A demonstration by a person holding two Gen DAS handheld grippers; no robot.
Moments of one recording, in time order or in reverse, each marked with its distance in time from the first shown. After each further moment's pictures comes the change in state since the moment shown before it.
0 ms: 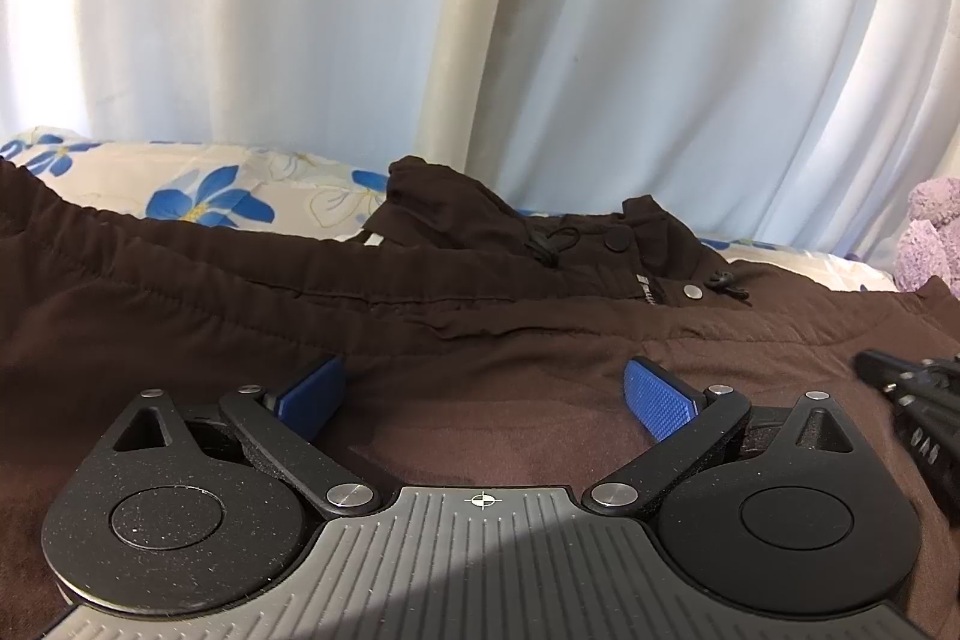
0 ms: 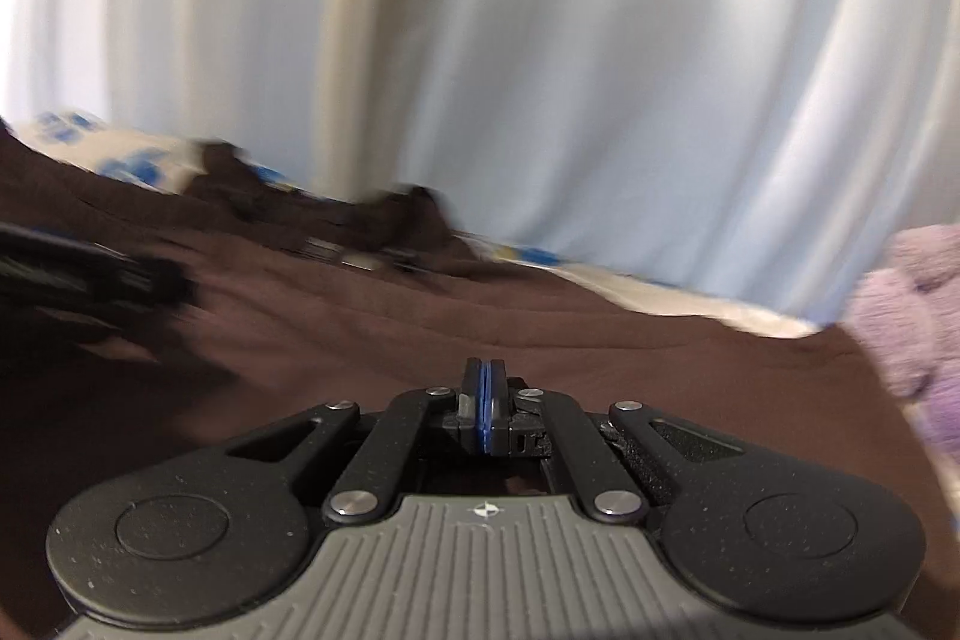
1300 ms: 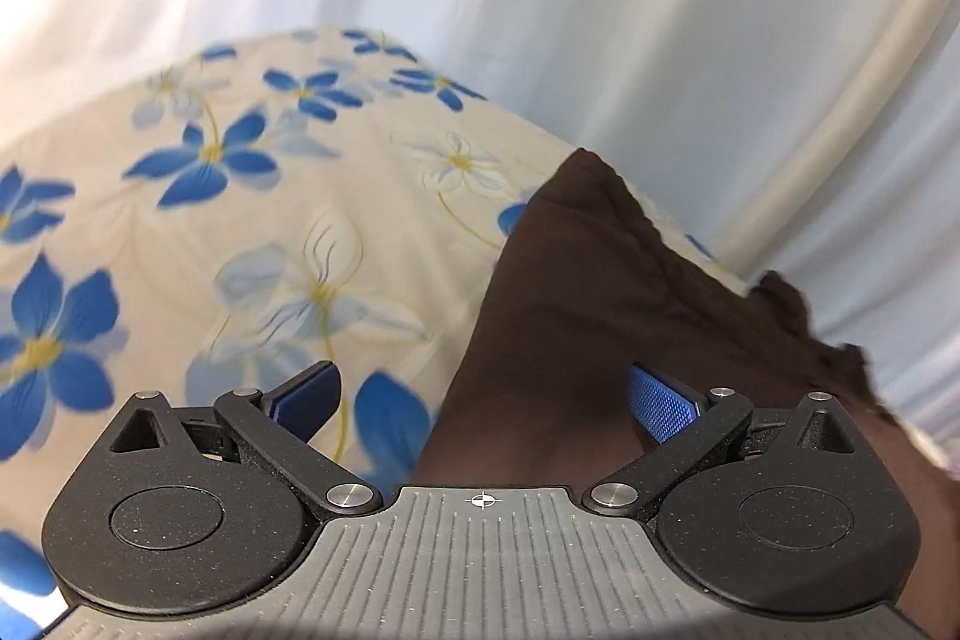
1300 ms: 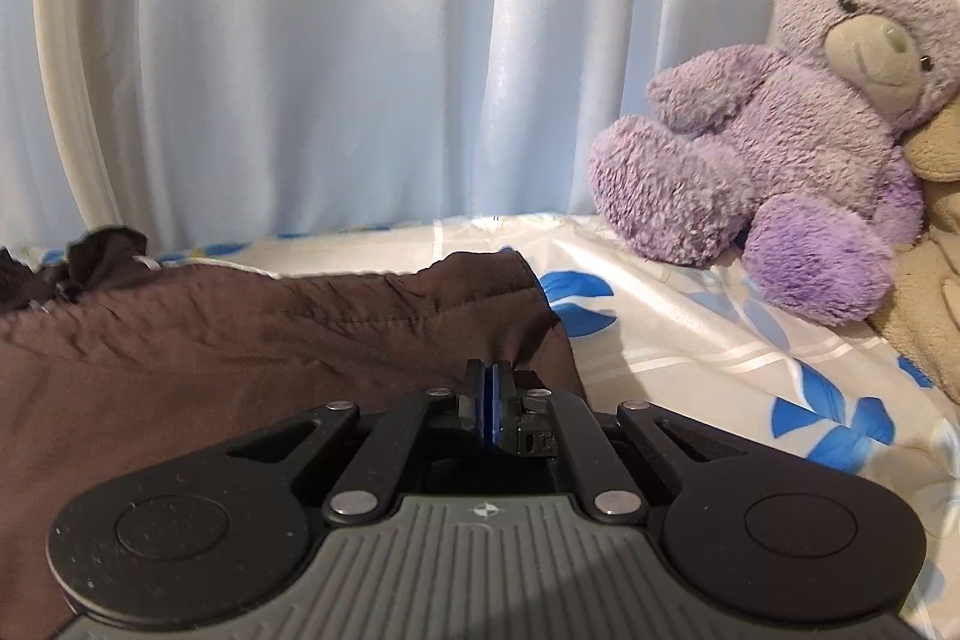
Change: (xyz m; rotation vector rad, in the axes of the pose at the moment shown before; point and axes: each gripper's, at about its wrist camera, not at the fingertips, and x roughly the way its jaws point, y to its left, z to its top) left arm -0.148 0.192 -0.035 -0.472 0.010 0.186; right arm -0.013 -0.137 -0.035 0.371 0.034 -0.146
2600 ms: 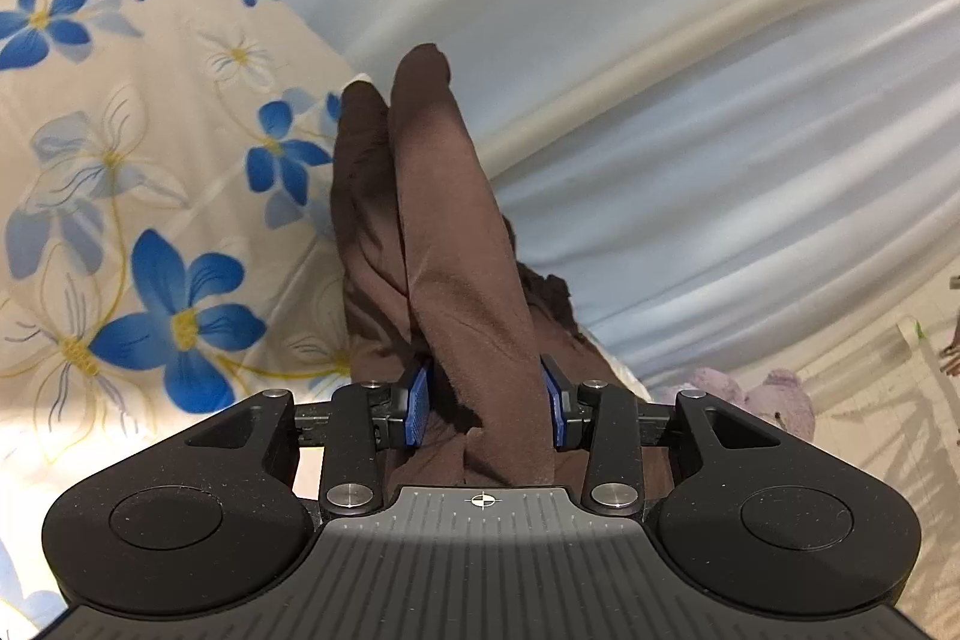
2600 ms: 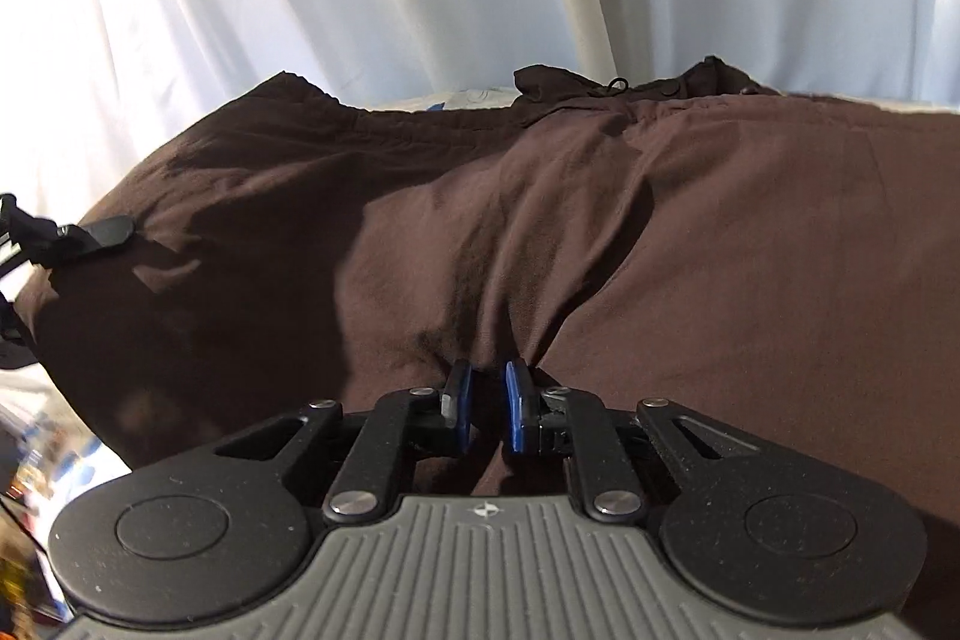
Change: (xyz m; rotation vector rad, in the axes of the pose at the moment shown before) left arm -0.050 -0.012 -0.003 -0.109 0.176 -0.546; right arm -0.112 0.208 -0.065 -0.081 0.271 0.661
